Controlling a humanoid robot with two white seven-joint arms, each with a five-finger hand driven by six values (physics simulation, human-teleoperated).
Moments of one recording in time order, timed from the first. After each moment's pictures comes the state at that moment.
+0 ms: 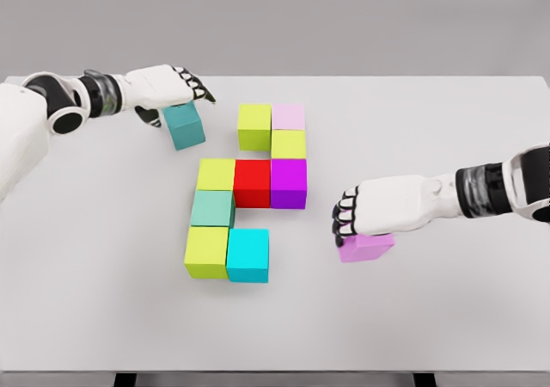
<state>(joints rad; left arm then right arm) -1.03 0.46 -0.91 -0.81 -0.84 -0.61 -0.23 -1.03 -0.98 1.30 -1.77 0.45 -0.61 0.38</state>
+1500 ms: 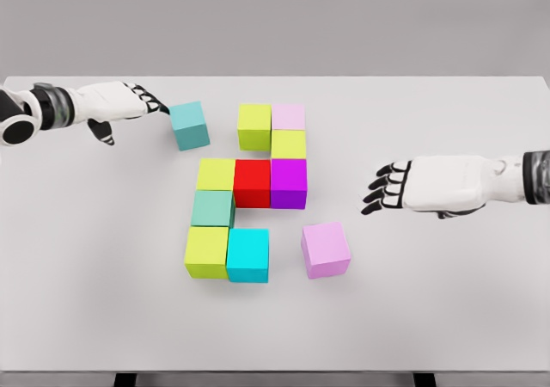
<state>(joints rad) -1.00 0.59 -0.93 -0.81 -0.74 -0.61 -0.32 -1.02 -1.15 1.24 -1.76 0.35 -0.61 0.38</state>
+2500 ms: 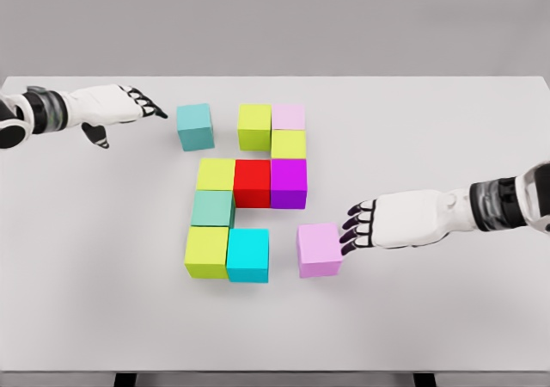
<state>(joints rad) -0.98 0.64 -0.95 -0.87 -0.72 -0.61 -0.32 -1.02 -1.03 1.35 -1.76 0.46 -0.61 0.38</state>
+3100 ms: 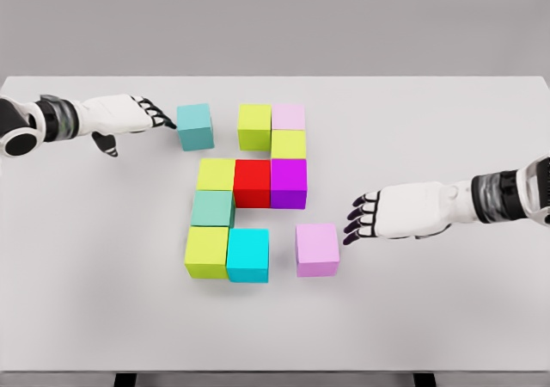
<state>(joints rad) -0.96 0.62 -0.97 -0.90 -0.73 -0.61 -0.32 -1.02 -1.01 1.34 -1.71 0.46 -0.61 0.38</state>
